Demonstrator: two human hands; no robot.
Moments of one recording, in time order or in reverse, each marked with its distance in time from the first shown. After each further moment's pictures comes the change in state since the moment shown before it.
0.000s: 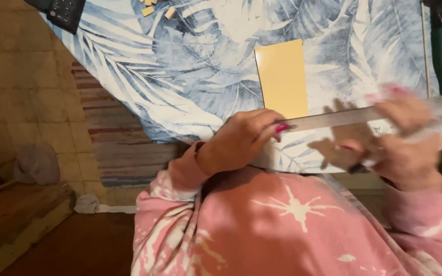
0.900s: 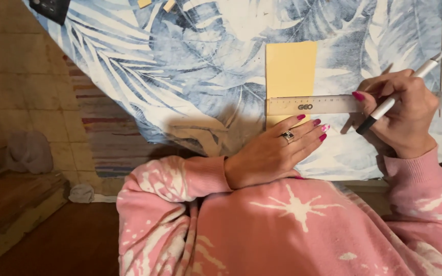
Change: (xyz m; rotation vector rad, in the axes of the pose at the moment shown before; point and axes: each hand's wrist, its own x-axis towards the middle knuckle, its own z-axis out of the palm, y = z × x) left_hand 0.011 -0.018 0.052 0.679 -0.177 0.423; right_hand -0.003 0.054 0.032 0.140 -0.086 0.235
